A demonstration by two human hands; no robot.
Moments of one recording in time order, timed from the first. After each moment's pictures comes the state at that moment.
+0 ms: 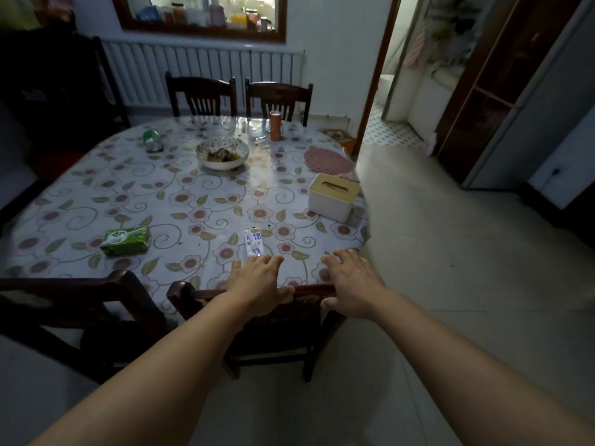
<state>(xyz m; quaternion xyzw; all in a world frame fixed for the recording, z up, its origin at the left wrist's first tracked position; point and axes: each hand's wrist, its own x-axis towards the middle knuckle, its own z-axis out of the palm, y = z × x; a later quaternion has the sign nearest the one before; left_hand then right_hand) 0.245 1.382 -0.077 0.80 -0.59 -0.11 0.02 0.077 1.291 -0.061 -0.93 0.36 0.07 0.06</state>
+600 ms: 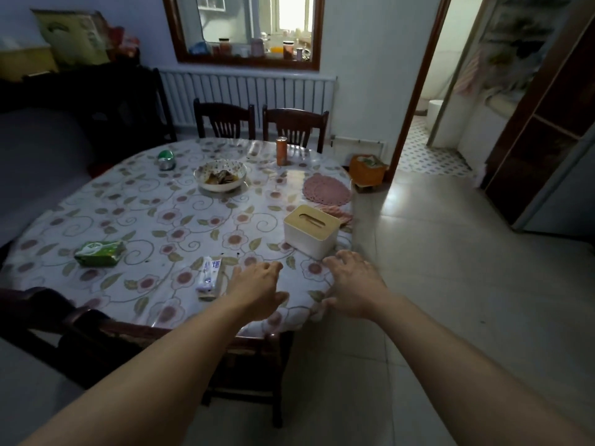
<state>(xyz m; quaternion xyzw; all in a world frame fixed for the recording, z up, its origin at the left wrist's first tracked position) 0.126 1.219 -0.048 0.86 -0.50 -0.12 0.01 -0.014 1.092 -0.043 -0.95 0.29 0.05 0.08</state>
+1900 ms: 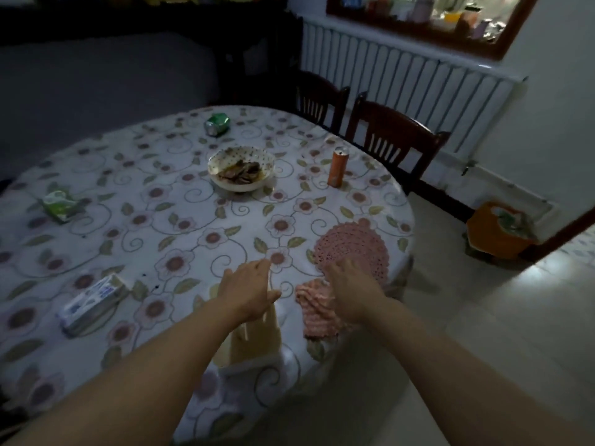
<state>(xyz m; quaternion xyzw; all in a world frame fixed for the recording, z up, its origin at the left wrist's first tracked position) 0.252 0.818 -0.106 0.97 -0.14 -0.17 0.08 0.217 0.625 -0.103 -0.99 -0.02 0.15 0.06</state>
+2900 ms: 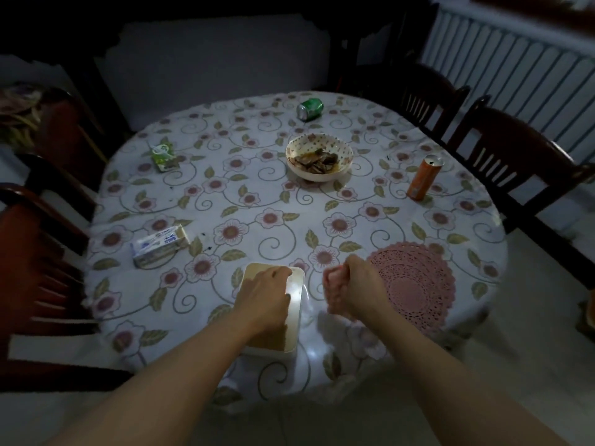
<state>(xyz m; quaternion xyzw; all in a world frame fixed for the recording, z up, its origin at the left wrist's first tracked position) 0.226 0.812 -0.123 0.98 0.01 -0.15 0.16 0.272 0.641 -0.132 -0.96 -0.08 0.09 0.26</state>
